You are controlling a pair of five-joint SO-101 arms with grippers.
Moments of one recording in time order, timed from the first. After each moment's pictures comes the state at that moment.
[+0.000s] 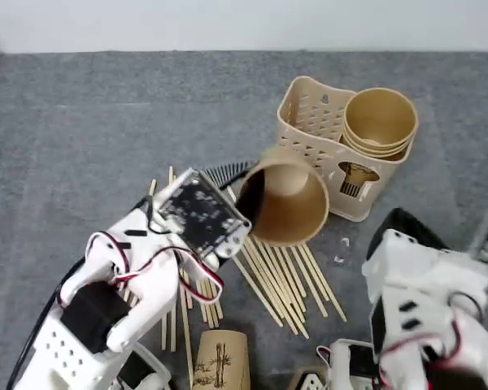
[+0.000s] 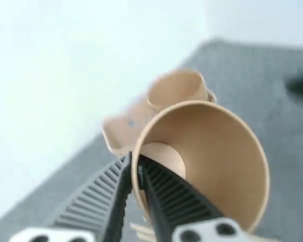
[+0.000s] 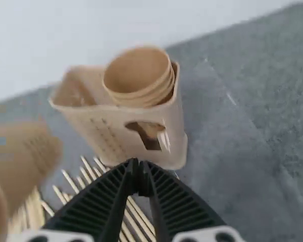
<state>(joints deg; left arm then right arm) 36.2 -55.7 31.1 52.0 -11.5 6.9 -68.3 17.1 92.7 -12.4</state>
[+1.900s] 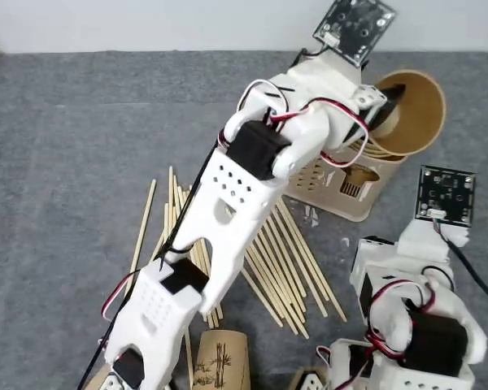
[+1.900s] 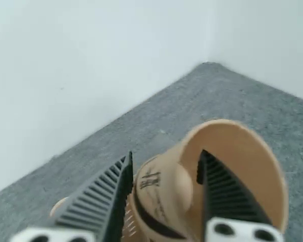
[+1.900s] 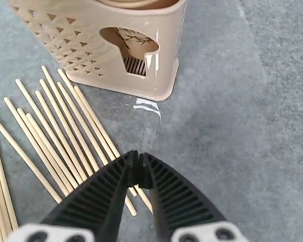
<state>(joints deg) 37.7 37.1 -73.8 72.2 3.2 7.0 -68.2 33.0 92.7 -2.2</state>
